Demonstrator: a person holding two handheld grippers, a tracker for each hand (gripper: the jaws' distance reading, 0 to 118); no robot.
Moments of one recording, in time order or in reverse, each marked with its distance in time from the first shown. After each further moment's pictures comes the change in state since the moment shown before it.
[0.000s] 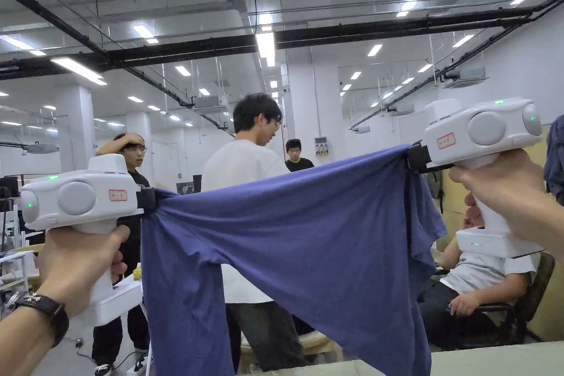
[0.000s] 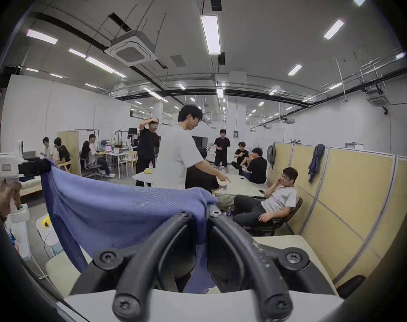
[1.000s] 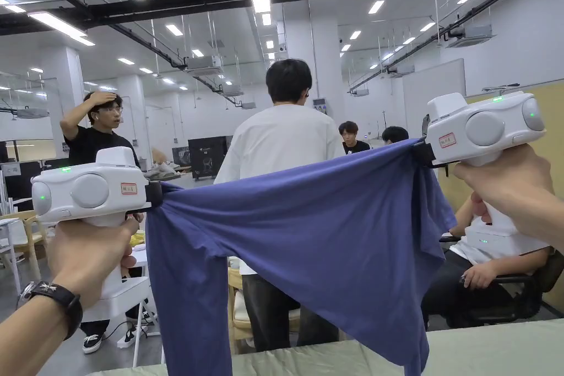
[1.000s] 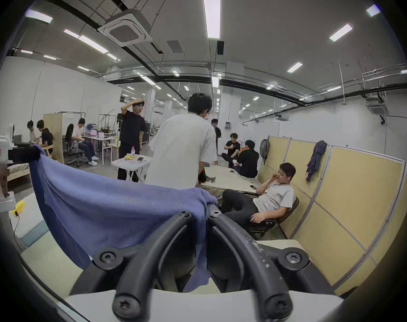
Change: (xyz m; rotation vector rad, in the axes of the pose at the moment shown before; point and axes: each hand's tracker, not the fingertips) left arm -0.005 -0.060 -0.226 -0.079 0.048 -0.017; right arm 0.030 -0.054 -0.229 -0.080 -0.080 0.063
